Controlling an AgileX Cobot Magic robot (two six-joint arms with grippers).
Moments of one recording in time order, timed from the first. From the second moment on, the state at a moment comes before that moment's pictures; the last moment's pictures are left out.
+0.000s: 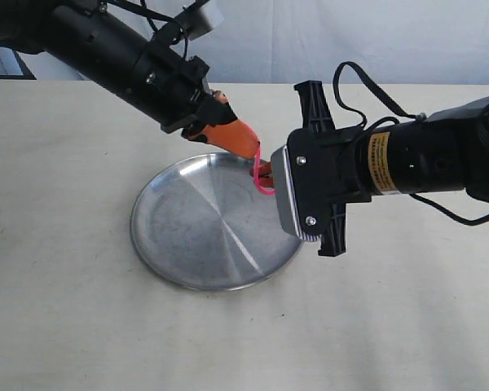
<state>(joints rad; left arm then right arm) -0.41 1.81 -1.36 -1.03 1.10 0.96 0.40 1.51 -0.75 -1.57 -0.42 0.20</state>
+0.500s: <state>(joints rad) -0.41 1.82 -1.36 -1.08 1.07 0.97 0.40 1.51 -0.75 -1.56 -0.38 0.14</state>
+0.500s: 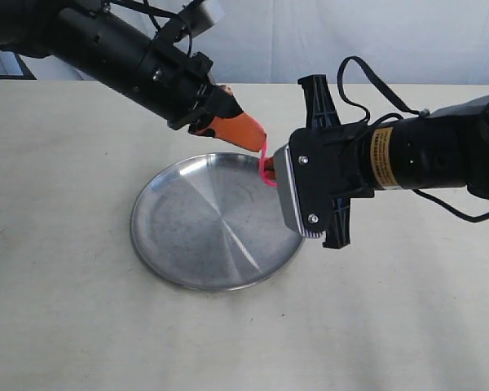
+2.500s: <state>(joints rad) -0.41 1.82 -1.36 -1.13 1.03 0.97 0.39 1.50 -0.76 -1.54 -0.32 -0.28</state>
